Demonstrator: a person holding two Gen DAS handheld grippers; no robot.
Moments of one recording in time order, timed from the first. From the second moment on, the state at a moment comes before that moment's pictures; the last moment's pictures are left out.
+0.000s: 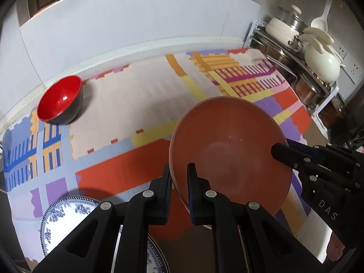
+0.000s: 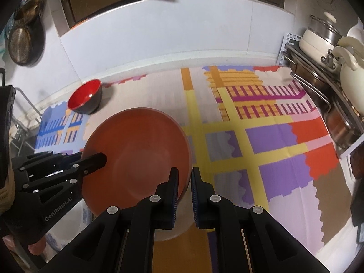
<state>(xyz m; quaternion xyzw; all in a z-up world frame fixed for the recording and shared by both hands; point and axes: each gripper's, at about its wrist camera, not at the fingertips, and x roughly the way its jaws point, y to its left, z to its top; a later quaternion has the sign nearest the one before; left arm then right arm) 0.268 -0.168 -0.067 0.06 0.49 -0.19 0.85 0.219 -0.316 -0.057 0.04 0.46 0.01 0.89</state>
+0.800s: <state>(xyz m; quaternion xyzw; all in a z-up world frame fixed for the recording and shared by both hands) 0.262 -0.175 -0.097 0.07 0.53 -0.20 0.82 0.217 -0.322 -0.091 0.03 0.51 0.01 0.86</state>
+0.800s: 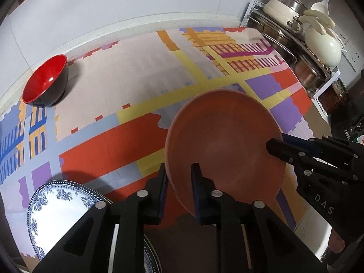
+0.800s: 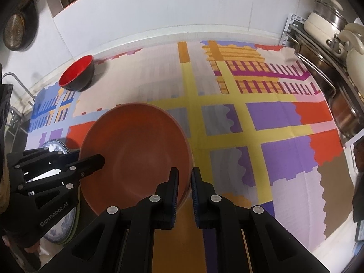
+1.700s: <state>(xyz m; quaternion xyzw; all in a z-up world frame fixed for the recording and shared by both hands) 0.266 -0.141 -0.062 0.07 0.47 -0.15 0.87 0.222 -0.308 -0.073 0.02 0.48 0.03 0.87</state>
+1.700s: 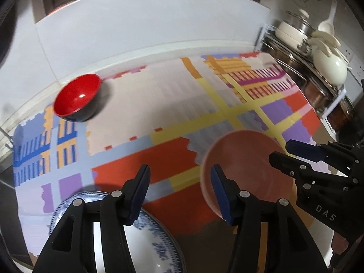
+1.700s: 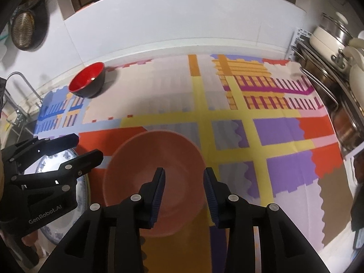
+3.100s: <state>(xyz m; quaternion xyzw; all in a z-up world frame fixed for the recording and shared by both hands) 0.384 0.029 -0.025 0.03 0.44 0.03 0.90 0.393 -0.154 -0.034 -0.04 0.44 0.17 0.88</state>
